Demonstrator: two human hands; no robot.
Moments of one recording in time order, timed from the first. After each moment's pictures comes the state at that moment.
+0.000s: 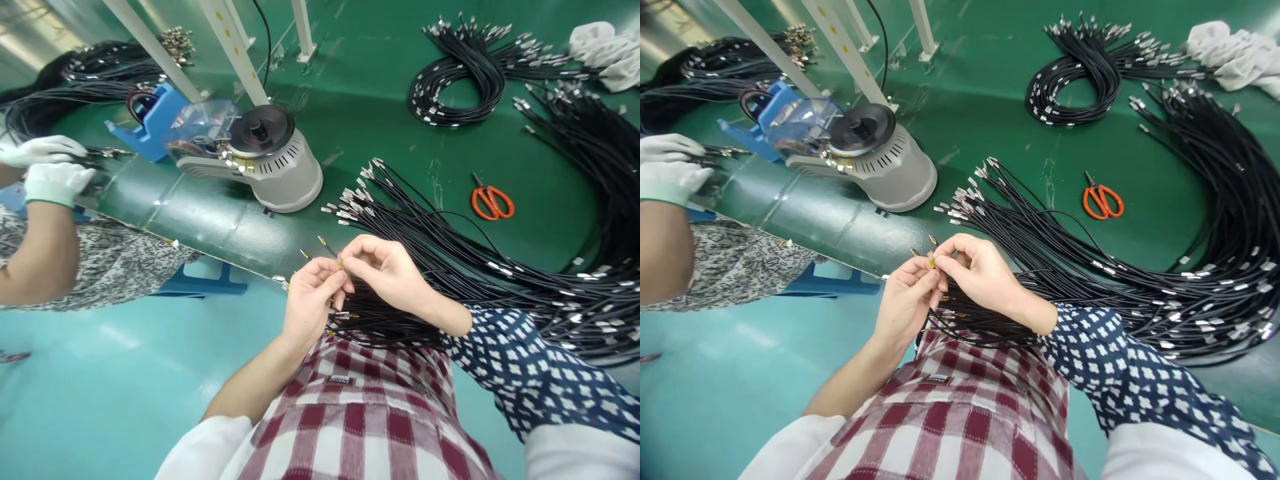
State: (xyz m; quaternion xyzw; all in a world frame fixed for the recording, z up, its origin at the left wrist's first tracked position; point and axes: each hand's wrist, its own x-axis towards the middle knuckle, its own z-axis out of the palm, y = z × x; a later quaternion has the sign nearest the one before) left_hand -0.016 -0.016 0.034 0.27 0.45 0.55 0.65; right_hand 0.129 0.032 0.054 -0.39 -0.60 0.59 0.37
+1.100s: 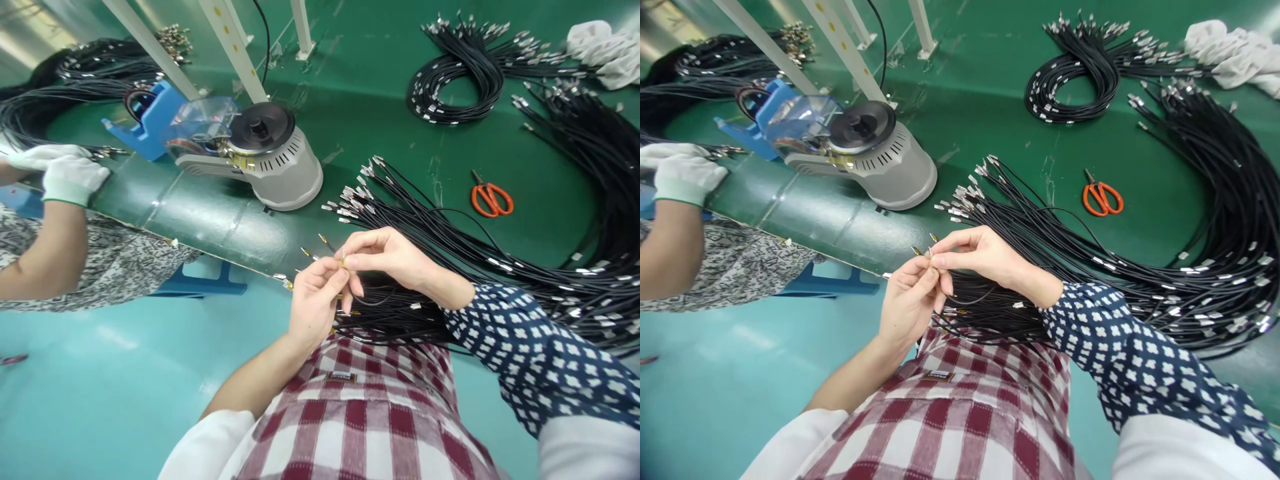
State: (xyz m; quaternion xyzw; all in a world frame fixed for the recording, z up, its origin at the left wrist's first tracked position) left_hand -0.011 -0.017 0.042 0.30 0.39 0.57 0.66; right_hand 0.137 0.055 0.052 -0.28 -0.48 0.77 0.31
